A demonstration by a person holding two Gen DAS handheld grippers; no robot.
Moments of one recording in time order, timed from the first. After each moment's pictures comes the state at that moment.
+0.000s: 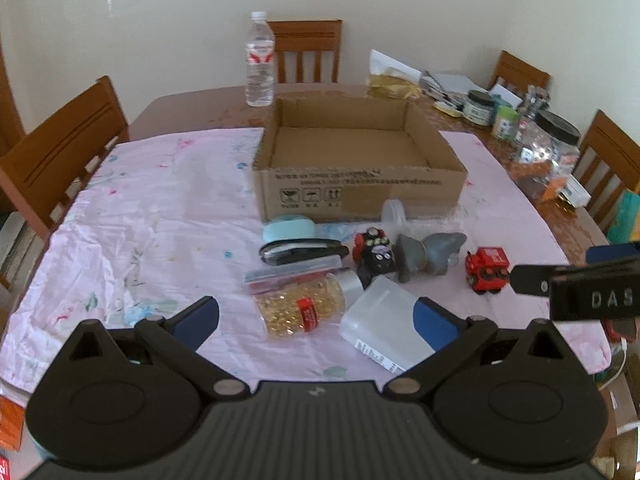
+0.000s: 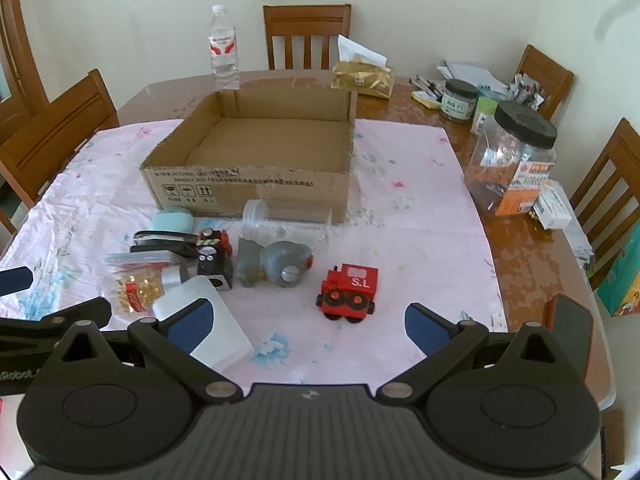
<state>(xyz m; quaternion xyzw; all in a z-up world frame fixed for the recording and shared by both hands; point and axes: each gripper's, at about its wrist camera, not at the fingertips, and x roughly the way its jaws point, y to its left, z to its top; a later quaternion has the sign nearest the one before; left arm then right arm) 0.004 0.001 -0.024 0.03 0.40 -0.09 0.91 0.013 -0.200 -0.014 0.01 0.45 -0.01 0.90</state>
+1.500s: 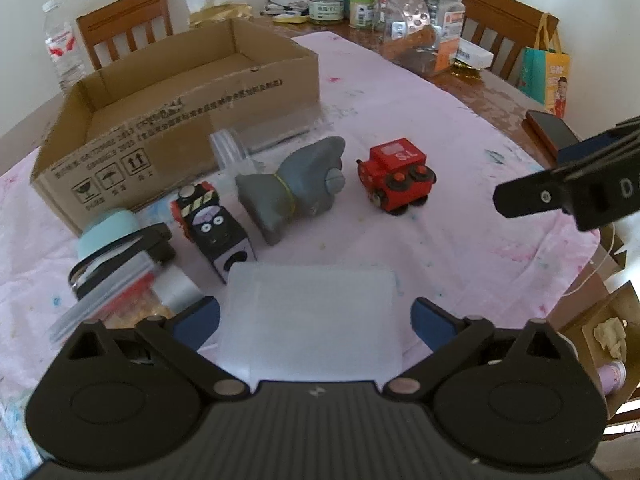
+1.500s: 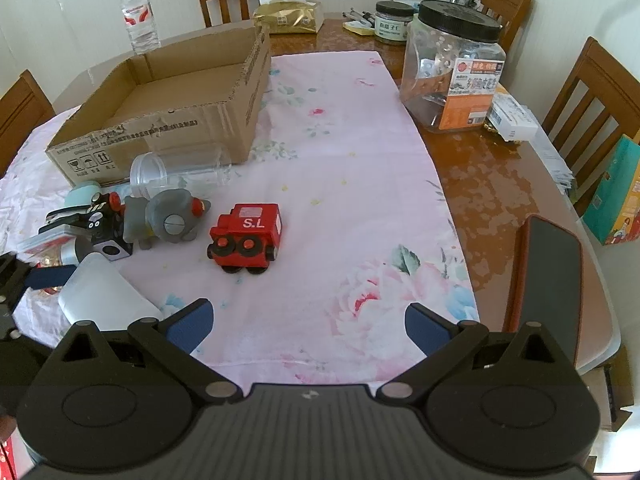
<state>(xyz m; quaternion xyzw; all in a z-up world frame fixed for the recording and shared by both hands) 0.049 -0.085 -0.106 0.16 0.44 -0.29 0.83 0.018 -0.269 -0.064 0.06 0.50 -0.06 0.86</state>
